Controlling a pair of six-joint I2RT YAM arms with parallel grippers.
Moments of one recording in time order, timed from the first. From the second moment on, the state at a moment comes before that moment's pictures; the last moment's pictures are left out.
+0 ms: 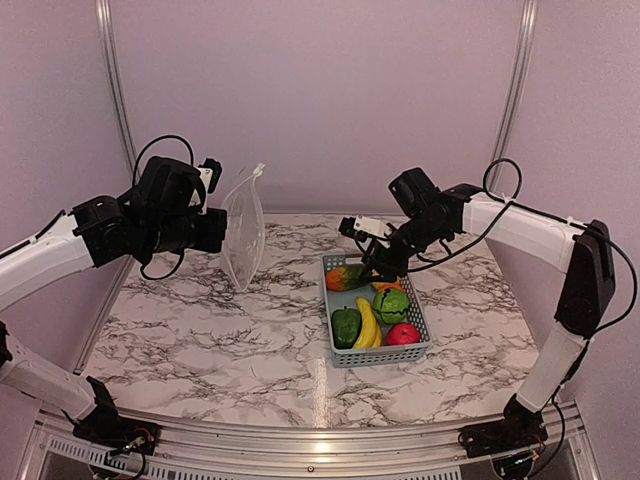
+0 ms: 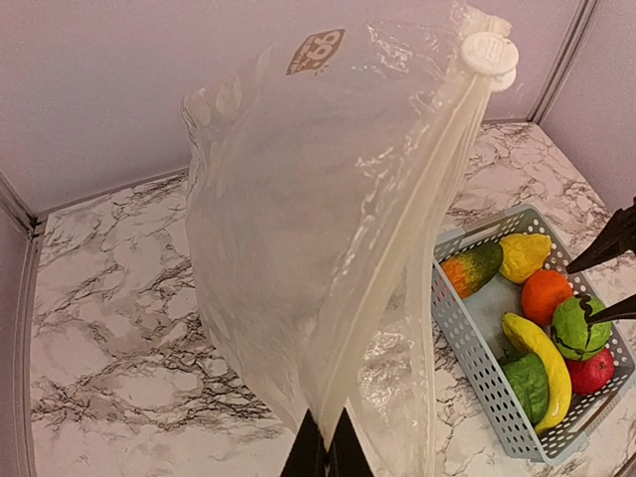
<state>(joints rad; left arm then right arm) -0.82 1.29 1.27 -0.58 -0.39 -0.32 0.59 1.72 1.51 -0.79 -0.44 -0.61</state>
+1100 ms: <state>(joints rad) -0.82 1.30 1.20 -0.58 -0.27 -0.36 0.59 1.71 1.34 -0.91 -0.11 -0.63</state>
